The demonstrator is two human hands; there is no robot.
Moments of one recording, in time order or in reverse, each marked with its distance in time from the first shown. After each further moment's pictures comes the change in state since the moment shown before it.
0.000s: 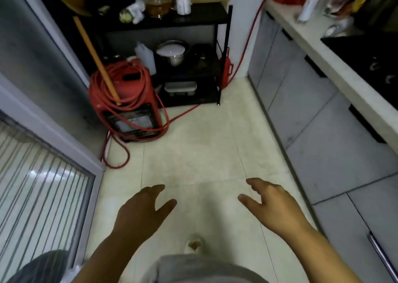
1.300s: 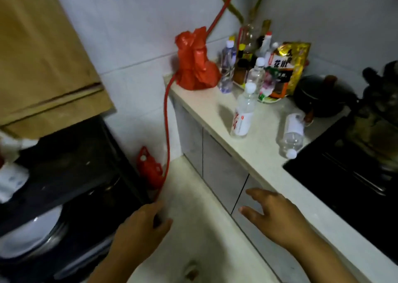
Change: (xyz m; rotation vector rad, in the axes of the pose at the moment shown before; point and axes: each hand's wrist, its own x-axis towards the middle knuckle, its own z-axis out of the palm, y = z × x) left_hand 0.835 0.492 -0.147 0.094 -0.248 0.383; right_hand 0.738 0.172 -0.415 0.122 0.216 0.331
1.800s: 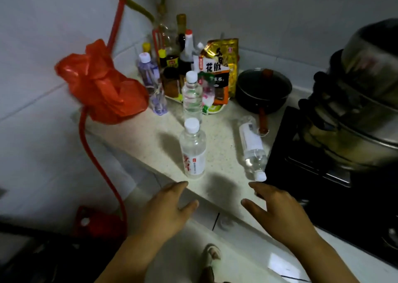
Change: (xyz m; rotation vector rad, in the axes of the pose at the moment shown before) left_hand 0.229 0.164 -0.008 0.091 -0.155 0.535; right_hand 0.120 0.056 -0.053 0.130 0.288 0.398
